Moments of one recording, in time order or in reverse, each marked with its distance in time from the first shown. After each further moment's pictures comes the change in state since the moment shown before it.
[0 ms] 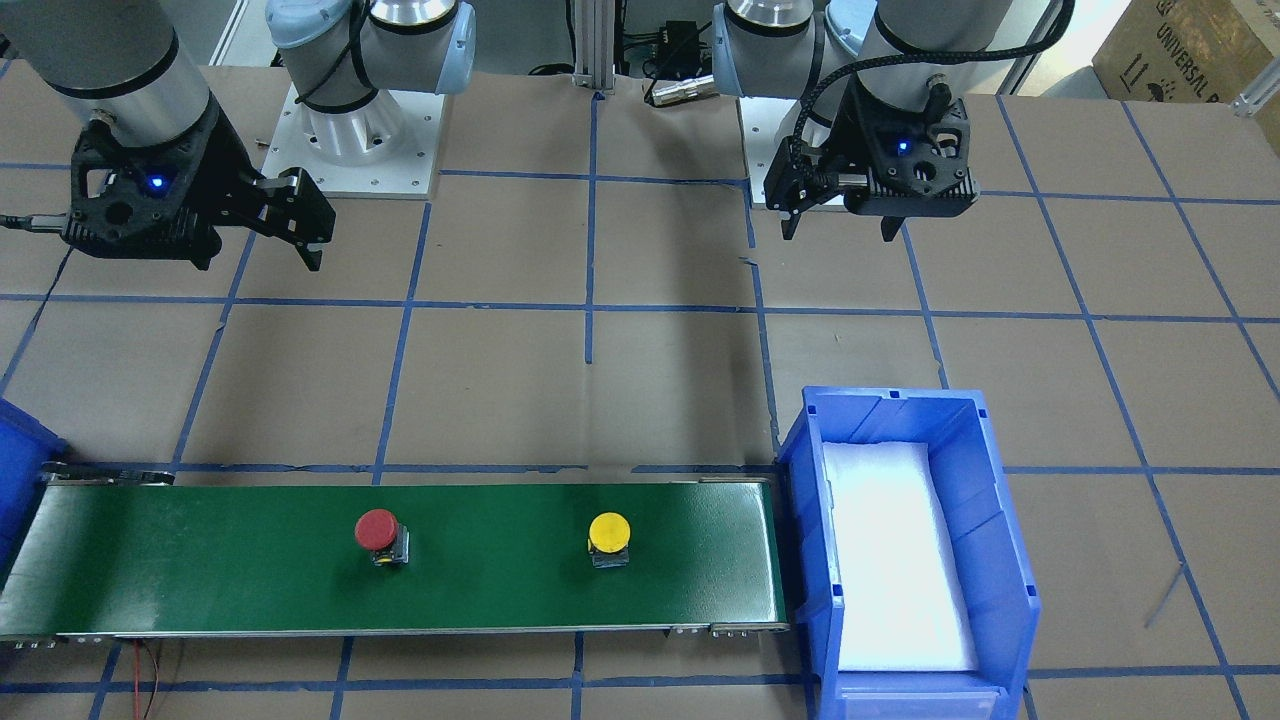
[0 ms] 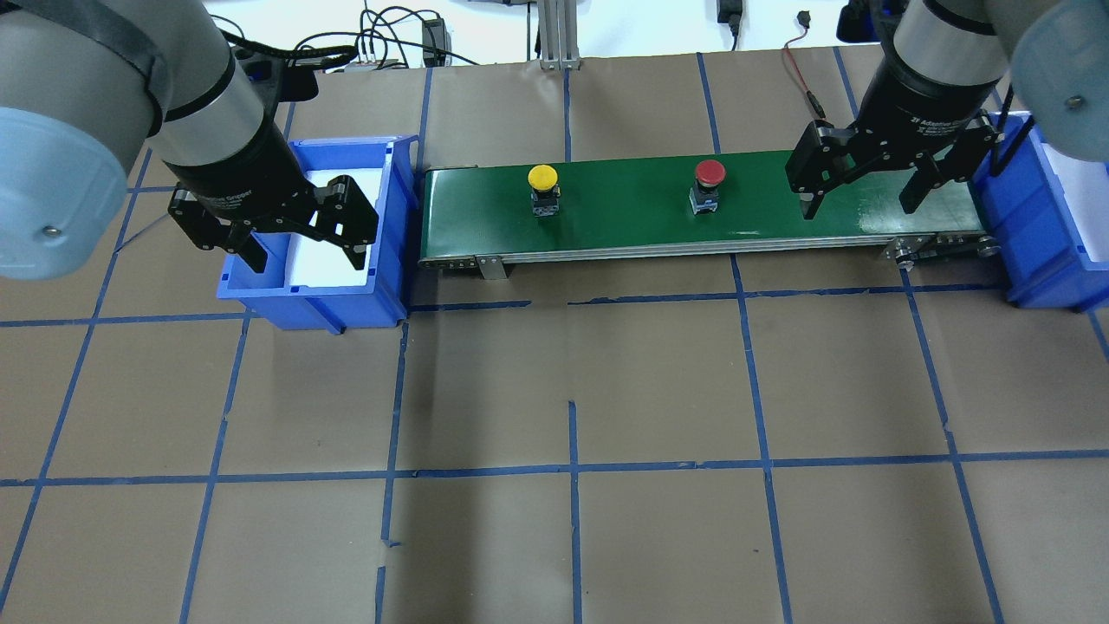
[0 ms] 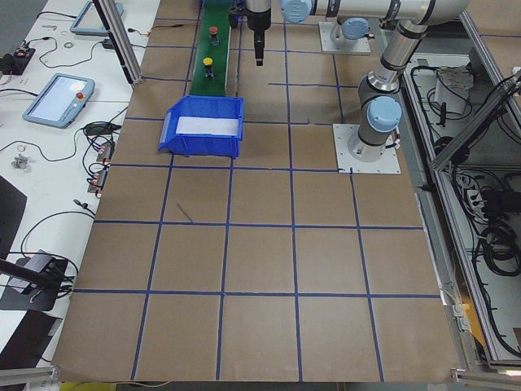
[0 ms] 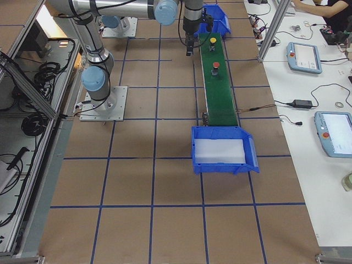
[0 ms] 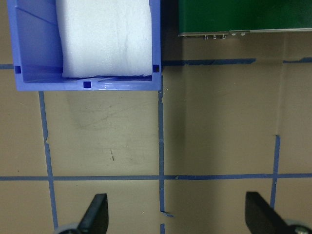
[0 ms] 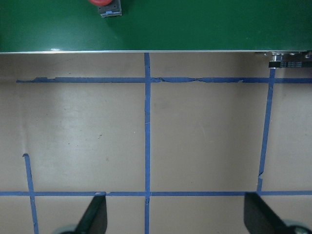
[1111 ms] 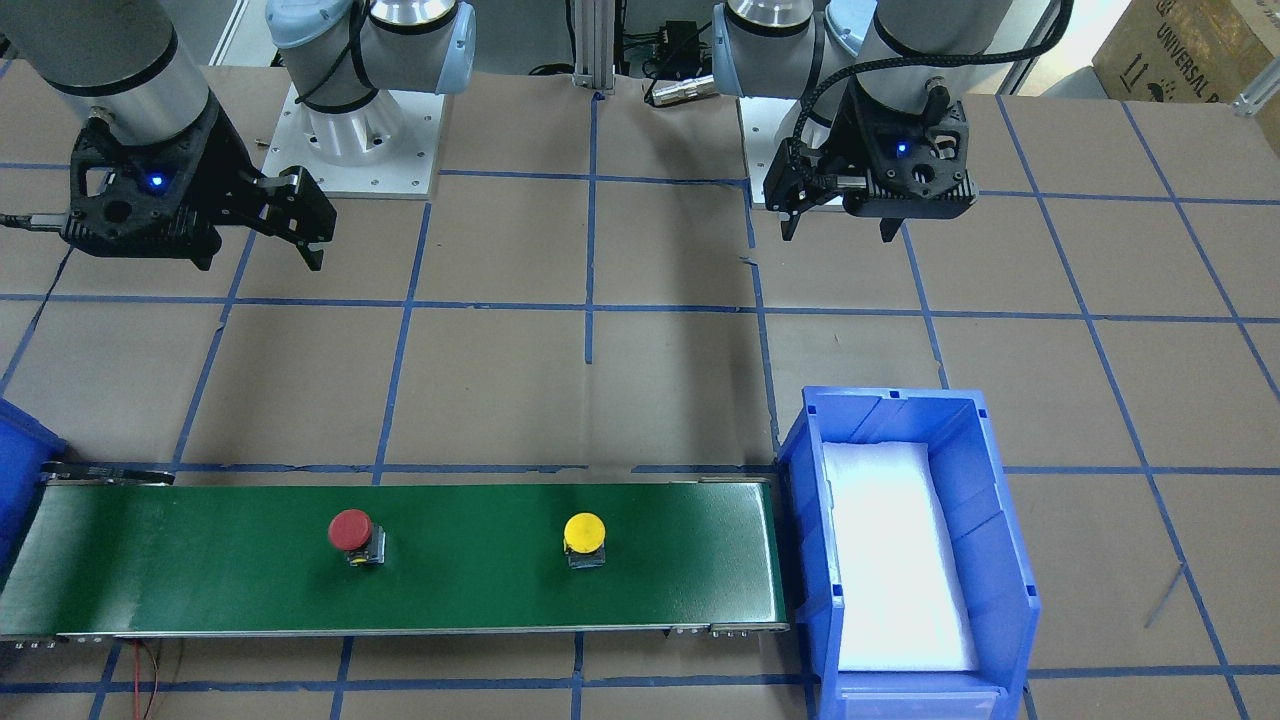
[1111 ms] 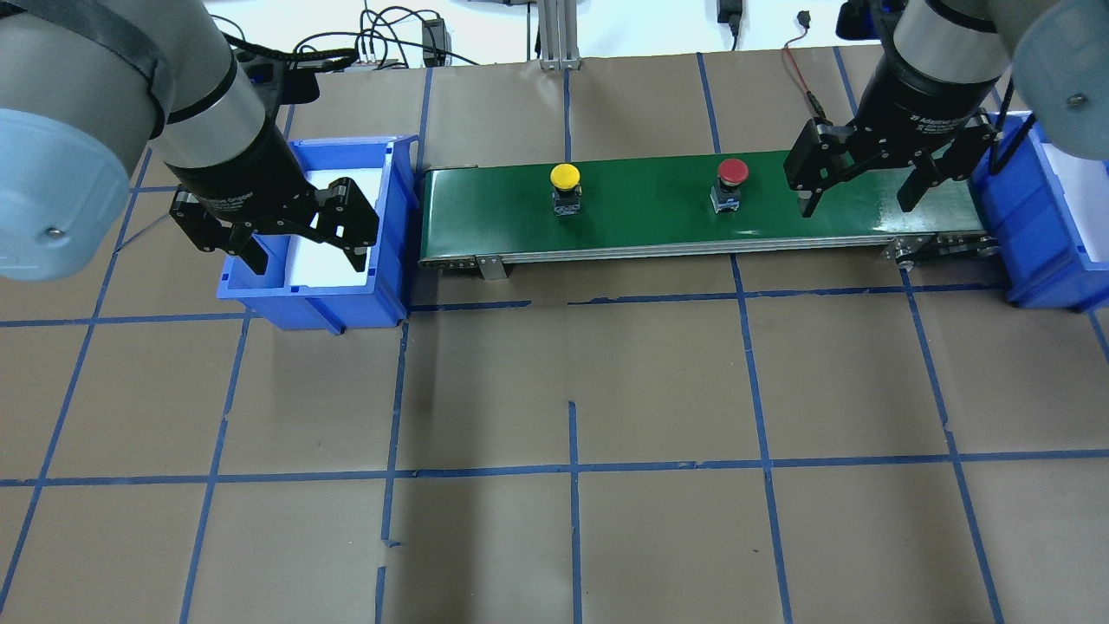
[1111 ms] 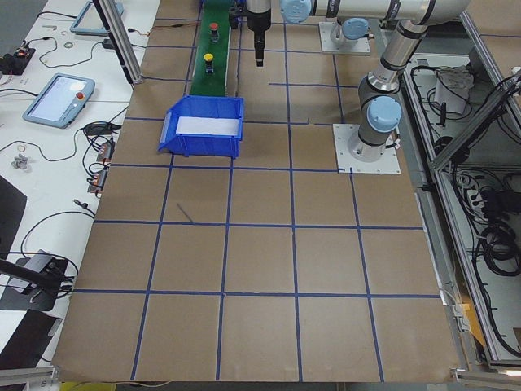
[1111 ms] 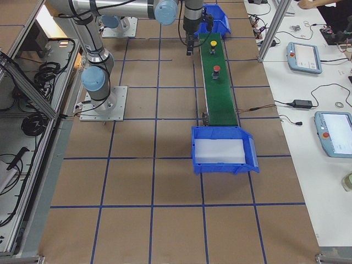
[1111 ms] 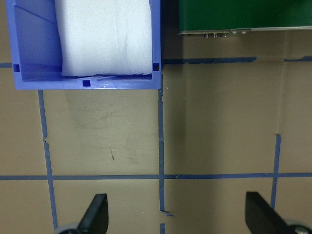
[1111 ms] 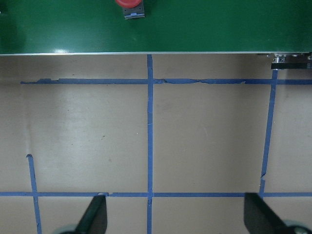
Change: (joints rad) left arm 0.000 -0.001 -0.002 0.000 0.000 0.000; right arm 0.000 0.000 -0.003 -0.001 0.009 0.000
